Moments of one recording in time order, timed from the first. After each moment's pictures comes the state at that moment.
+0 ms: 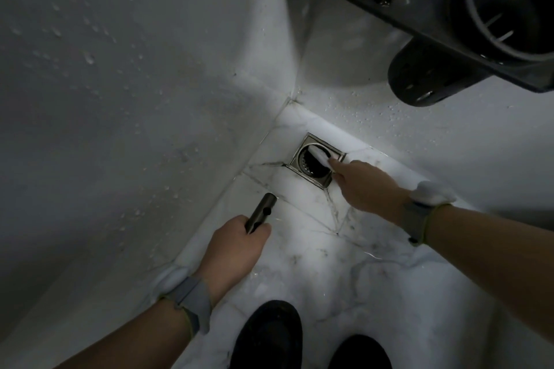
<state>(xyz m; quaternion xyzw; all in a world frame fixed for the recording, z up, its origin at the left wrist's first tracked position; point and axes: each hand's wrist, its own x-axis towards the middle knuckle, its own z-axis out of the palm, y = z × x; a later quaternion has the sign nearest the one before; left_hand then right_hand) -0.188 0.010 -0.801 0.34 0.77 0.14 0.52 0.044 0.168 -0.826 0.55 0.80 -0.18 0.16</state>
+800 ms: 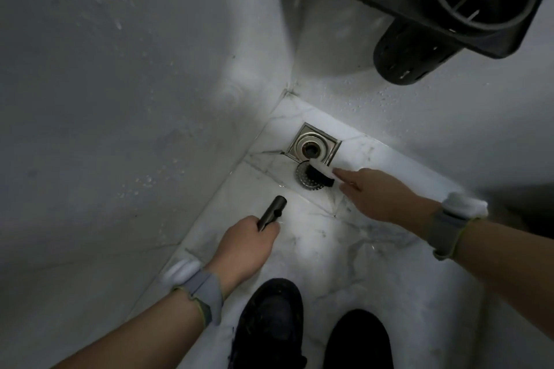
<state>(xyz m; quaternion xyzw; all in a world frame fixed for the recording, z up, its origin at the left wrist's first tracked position) -0.171 -0.014 -0.794 0.38 0.75 0.11 0.53 0.073 0.123 -0.795 0.55 0.77 -0.27 0.16</state>
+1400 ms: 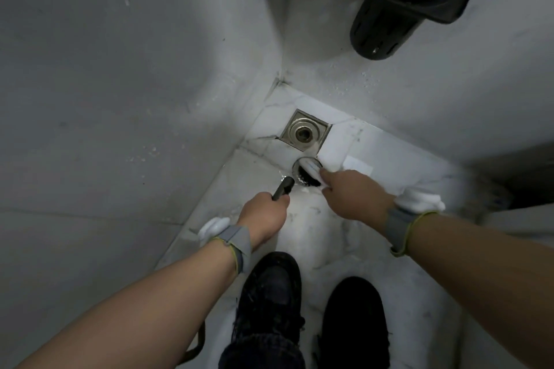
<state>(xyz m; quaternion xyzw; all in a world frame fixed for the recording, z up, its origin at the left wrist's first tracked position) -0.139 -0.006 -0.817 0.34 0.76 0.09 0.55 0.047 0.060 -0.794 0.58 0.76 -0.24 0.19</state>
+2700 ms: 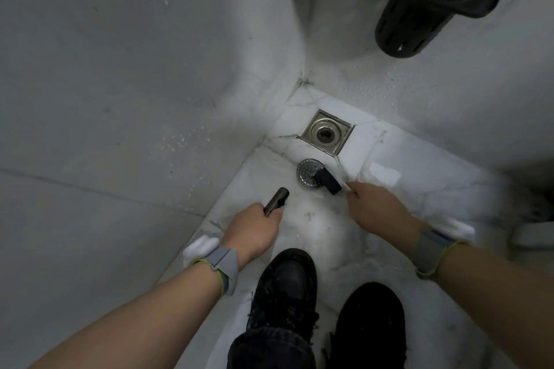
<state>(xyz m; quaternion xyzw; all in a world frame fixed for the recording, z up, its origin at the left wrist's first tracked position) -0.176 -0.049 -0.795 0.41 0.79 0.04 0.46 0.060 0.038 -0.806 0.62 0.71 -0.31 0.09</state>
